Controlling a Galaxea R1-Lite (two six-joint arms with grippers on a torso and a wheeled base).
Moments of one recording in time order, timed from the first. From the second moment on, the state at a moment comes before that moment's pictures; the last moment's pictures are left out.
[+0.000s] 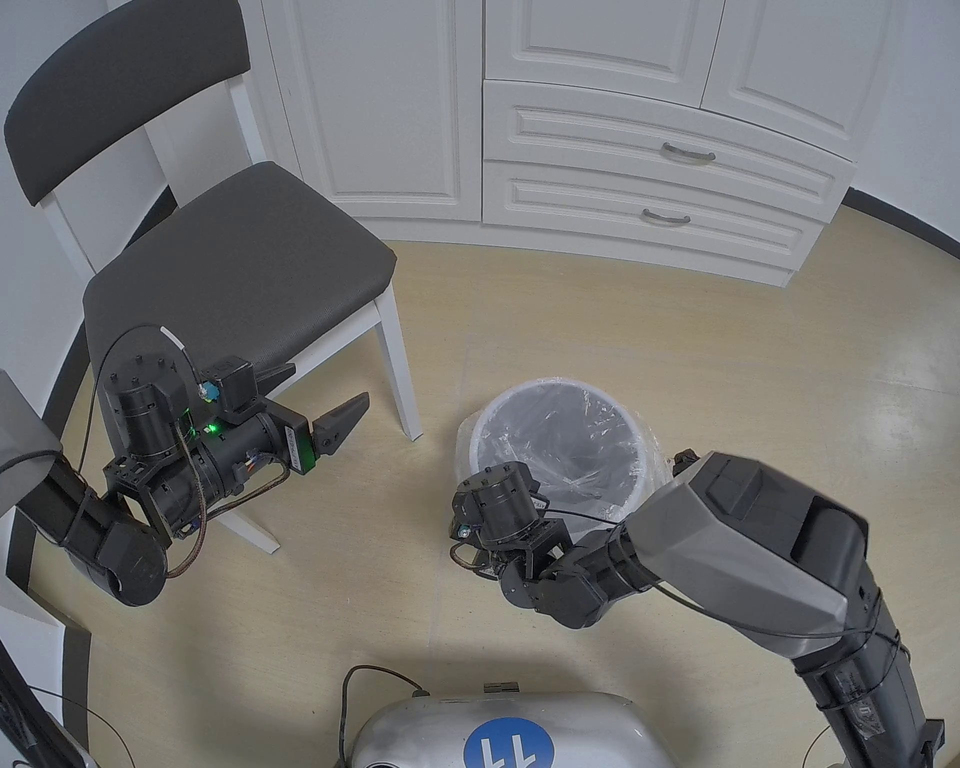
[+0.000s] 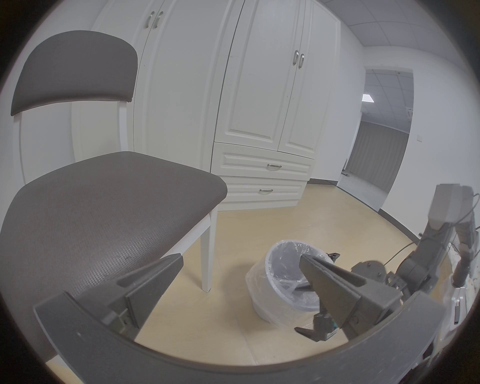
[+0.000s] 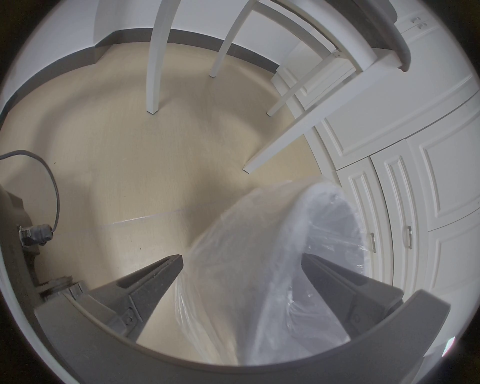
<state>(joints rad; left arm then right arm) -0.26 1.88 -0.63 -1.23 -0.26 0.06 0.77 2.57 -1.54 -0.49 -0.57 -0.79</state>
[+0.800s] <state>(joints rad) -0.26 1.88 -0.63 -1.23 -0.26 0.06 0.56 2.24 -1.34 -0.54 -0.56 -0.75</state>
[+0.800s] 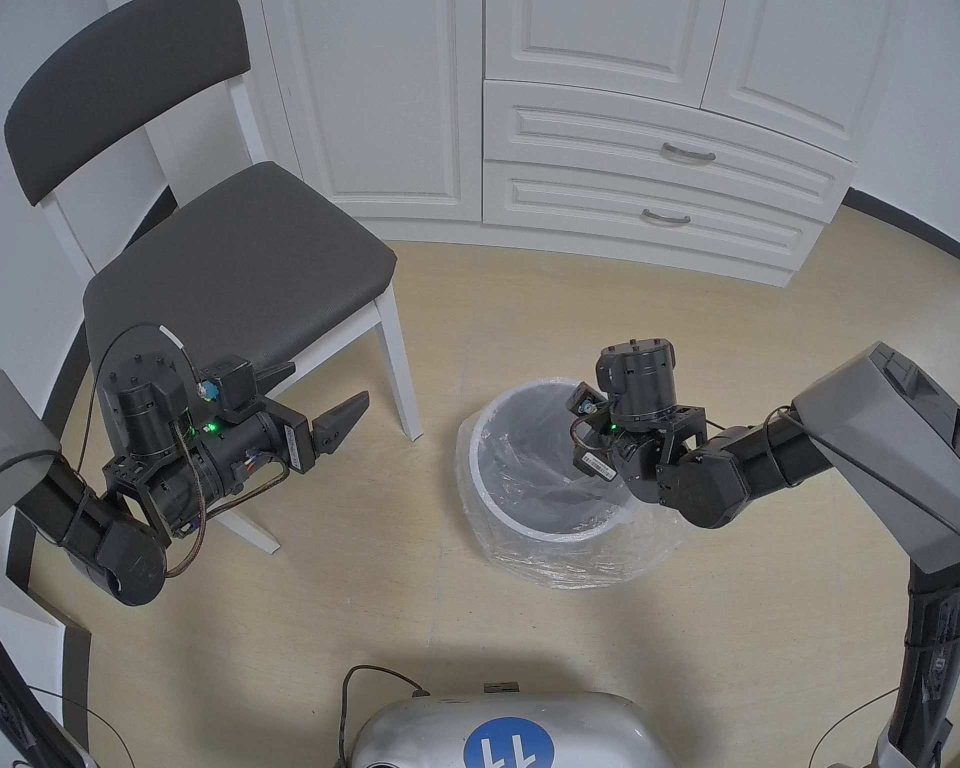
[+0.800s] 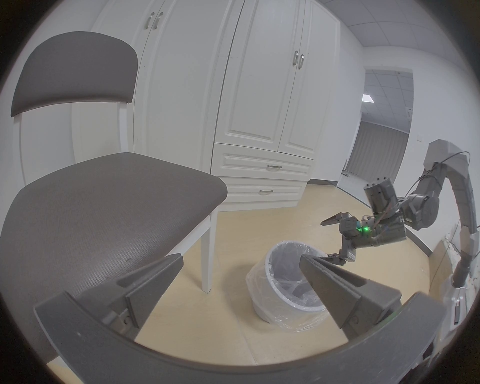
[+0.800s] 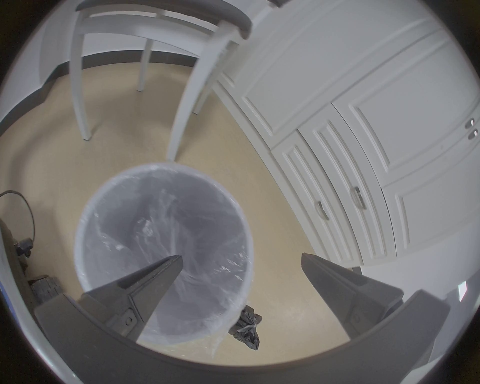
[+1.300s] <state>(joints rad) -0.26 1.89 -0.64 -1.23 -0.26 0.06 0.49 2.43 -1.54 -0.53 -0.58 -0.76</state>
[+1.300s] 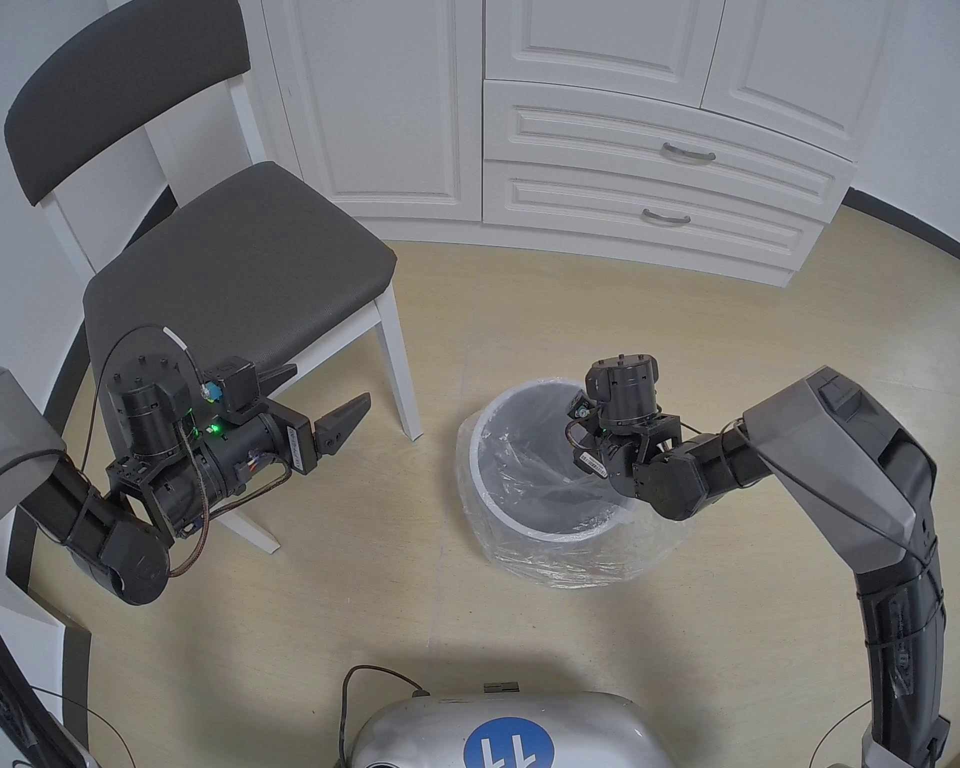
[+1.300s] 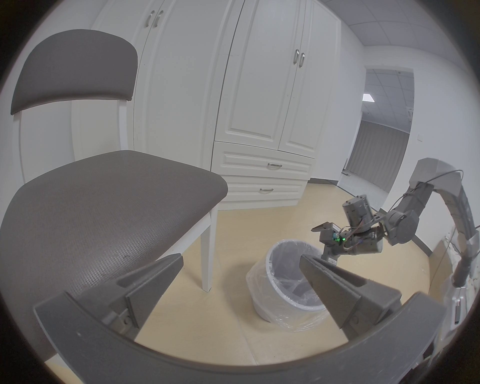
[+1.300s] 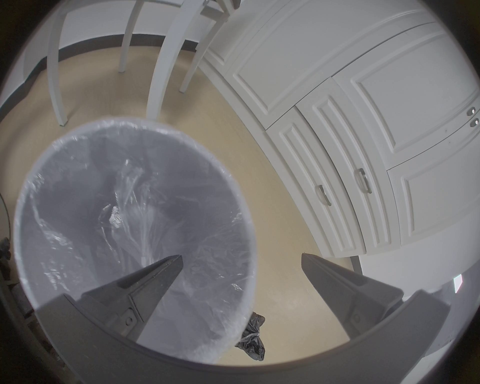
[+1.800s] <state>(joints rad) -0.26 1.90 -0.63 -1.23 -0.26 0.06 0.43 2.54 -1.65 -0.53 -0.62 -0.79</state>
